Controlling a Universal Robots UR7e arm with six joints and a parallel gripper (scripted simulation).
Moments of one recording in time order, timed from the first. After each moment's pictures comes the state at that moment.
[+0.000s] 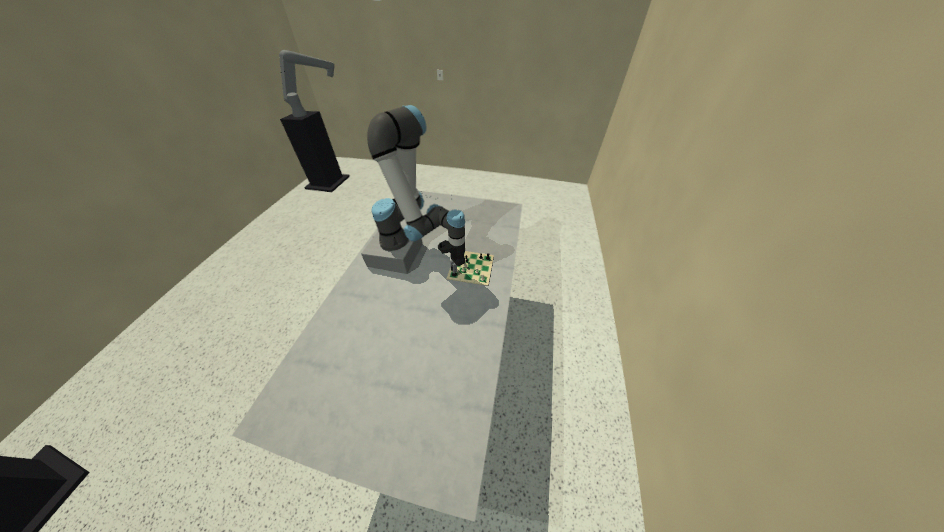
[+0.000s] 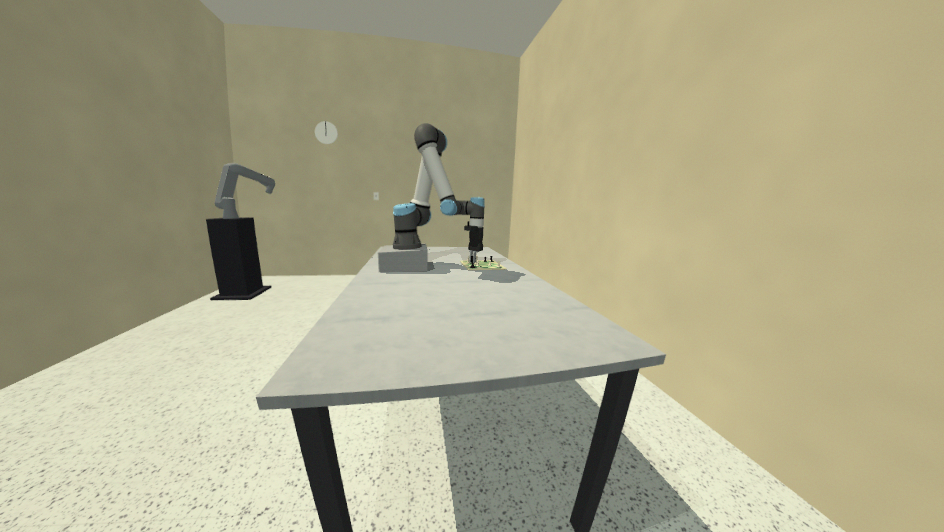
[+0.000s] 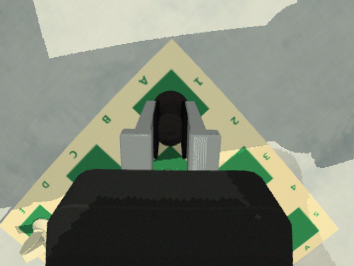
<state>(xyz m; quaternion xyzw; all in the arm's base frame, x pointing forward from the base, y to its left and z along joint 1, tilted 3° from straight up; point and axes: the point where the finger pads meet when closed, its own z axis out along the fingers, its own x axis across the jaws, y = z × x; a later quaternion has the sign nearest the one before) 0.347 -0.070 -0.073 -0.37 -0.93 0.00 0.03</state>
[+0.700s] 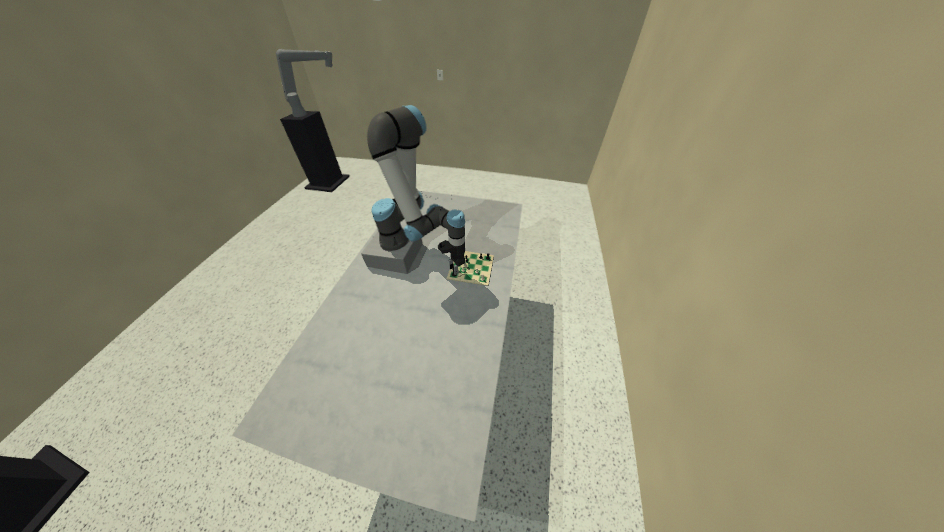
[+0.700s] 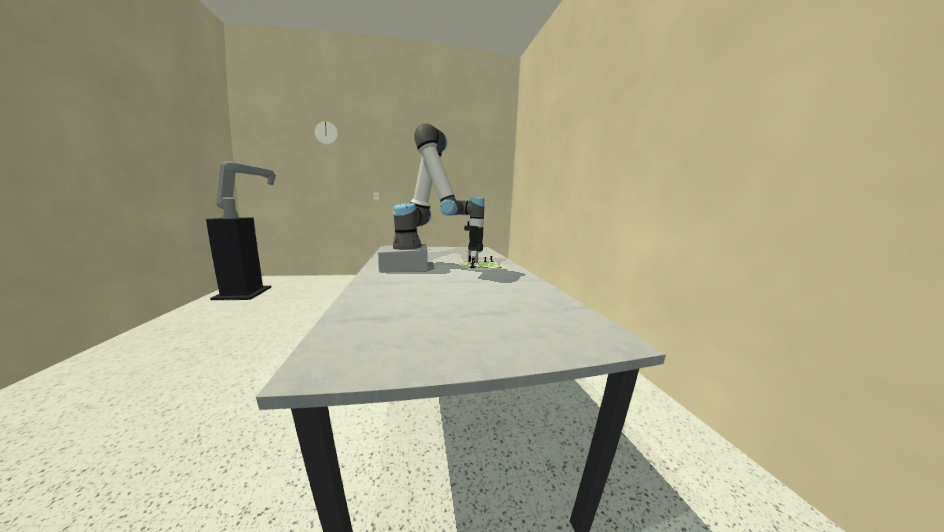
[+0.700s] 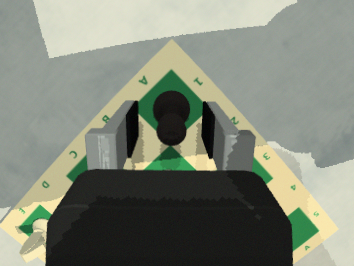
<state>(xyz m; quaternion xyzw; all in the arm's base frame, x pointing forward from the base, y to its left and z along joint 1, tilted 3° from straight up) 0.347 -0.070 -0.073 -0.37 -0.93 0.00 0.03</state>
